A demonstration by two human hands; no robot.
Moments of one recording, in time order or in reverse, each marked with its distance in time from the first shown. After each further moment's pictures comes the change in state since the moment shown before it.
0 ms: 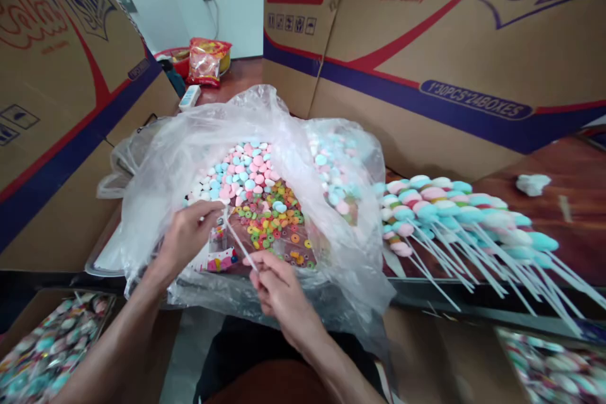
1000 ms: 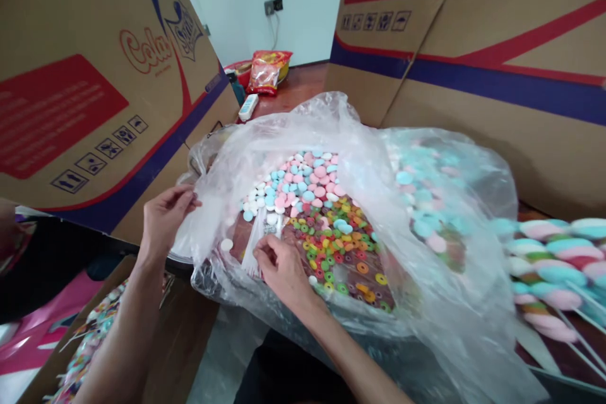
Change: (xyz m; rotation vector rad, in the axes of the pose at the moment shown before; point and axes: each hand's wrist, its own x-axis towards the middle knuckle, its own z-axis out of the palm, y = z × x) left_hand -0.009 -0.065 -0.110 -0.289 0.508 -0.432; right_hand 0.097 0.017 0.055 -0.580 -0.051 -0.516
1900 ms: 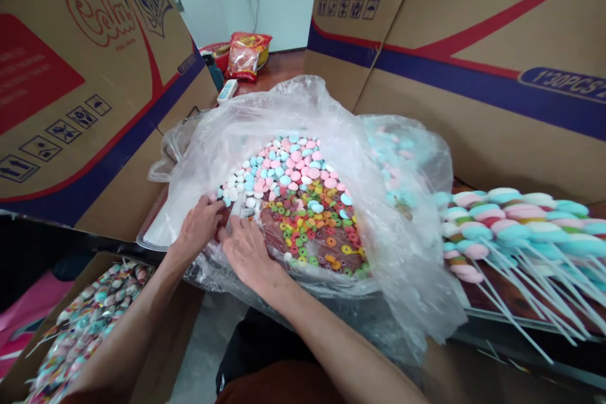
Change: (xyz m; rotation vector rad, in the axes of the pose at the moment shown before) left_hand -0.048 -0.007 0.064 1.165 -0.580 0.179; right_hand 0.002 -0.026 0.018 -1.027 -0.202 -0.317
